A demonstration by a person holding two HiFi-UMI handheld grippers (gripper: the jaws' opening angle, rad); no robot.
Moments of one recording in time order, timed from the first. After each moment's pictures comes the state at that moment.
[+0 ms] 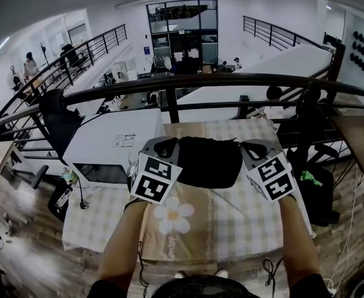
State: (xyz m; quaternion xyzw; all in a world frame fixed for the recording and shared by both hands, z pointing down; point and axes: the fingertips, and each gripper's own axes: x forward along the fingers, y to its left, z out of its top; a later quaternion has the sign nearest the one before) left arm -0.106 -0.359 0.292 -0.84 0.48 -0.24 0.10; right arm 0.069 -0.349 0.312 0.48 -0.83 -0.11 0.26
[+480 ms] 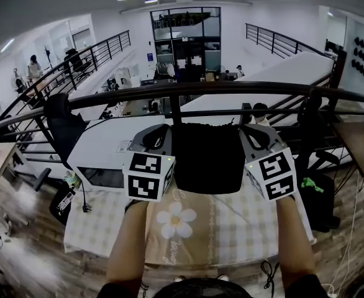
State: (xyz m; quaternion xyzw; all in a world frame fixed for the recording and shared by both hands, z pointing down) left arm -0.136 -0.353 0.210 -0.82 0.56 -0.11 0.10; right arm 0.046 -0.343 0.217 0.52 -0.82 -0.18 0.16
